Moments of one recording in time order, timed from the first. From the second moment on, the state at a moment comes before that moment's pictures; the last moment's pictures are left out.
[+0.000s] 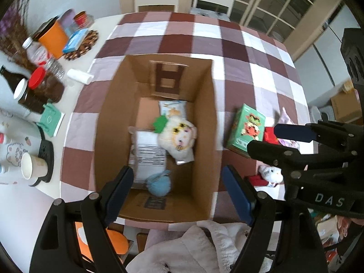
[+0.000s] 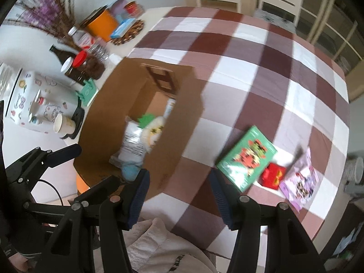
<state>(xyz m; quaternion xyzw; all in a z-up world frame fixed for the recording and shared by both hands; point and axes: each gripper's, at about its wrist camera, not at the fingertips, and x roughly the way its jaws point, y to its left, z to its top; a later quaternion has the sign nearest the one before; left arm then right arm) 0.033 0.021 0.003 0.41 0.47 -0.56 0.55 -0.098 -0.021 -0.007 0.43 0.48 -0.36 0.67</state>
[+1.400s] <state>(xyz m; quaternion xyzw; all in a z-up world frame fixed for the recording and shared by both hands) -0.177 -0.028 -0.041 0.50 0.39 -0.64 0.43 -0.356 0.032 -0.047 0.56 0.31 -0.54 0.54</state>
